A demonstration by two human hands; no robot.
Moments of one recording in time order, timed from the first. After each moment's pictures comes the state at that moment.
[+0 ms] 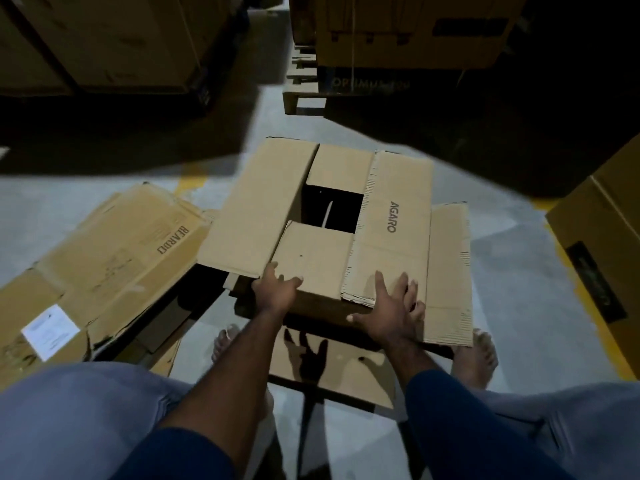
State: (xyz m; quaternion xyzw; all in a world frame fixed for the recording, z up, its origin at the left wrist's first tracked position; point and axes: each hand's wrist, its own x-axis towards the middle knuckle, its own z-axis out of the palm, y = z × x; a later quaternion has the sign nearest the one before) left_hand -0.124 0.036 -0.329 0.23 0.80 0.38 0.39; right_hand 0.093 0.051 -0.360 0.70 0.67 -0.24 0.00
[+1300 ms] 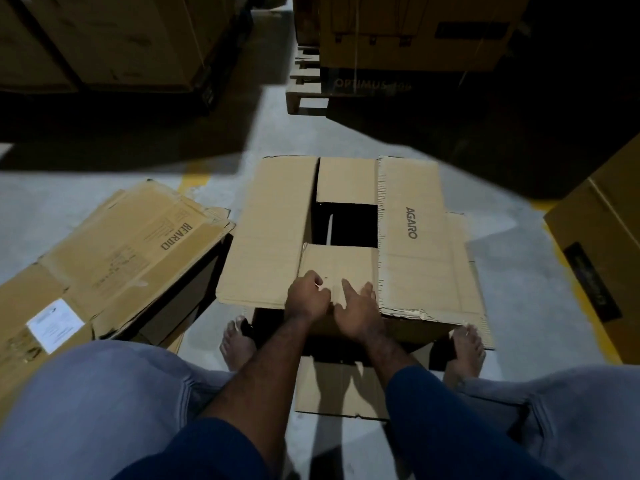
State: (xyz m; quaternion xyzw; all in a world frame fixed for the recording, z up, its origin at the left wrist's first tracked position) left_hand -0.081 0.029 -0.337 0.43 0.81 0.21 0.33; right_hand 0.046 0.035 -0.341 0.63 0.68 -0.37 0.02
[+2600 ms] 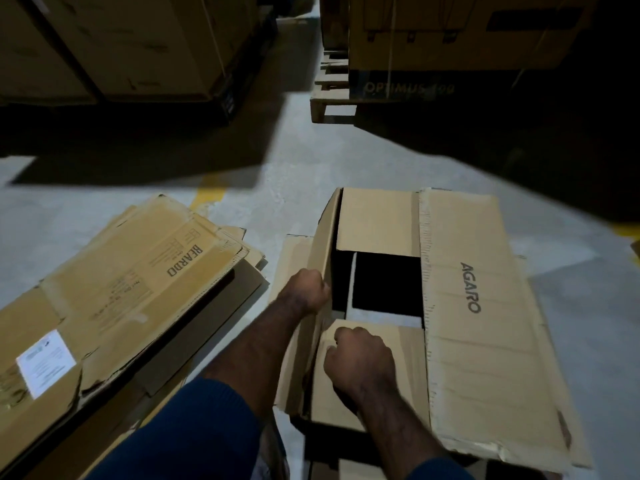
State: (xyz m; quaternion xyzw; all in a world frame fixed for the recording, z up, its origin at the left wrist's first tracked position) left_hand -0.179 0.160 -0.384 0.58 0.78 -0.01 0.23; right_hand -0.028 0.074 -0.350 0.58 0.76 -0.27 0.07
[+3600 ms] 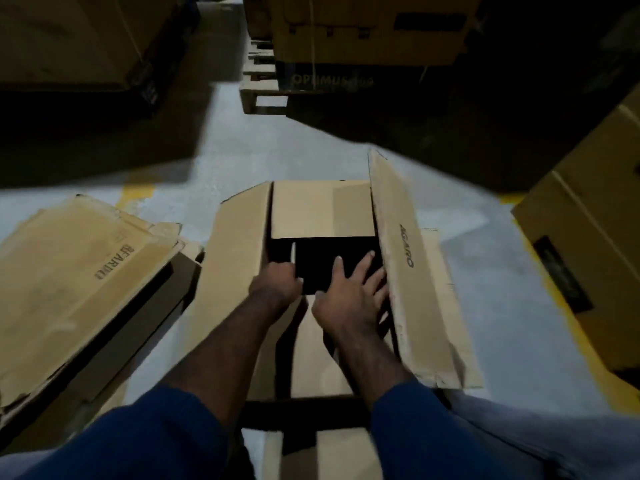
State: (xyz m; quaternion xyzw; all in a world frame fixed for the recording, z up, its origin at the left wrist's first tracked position) left_hand -0.107 0.137 -0.360 0.61 0.76 -0.05 0.22; right_hand 0.036 0.095 -0.315 0.73 0.66 -0.17 0.02
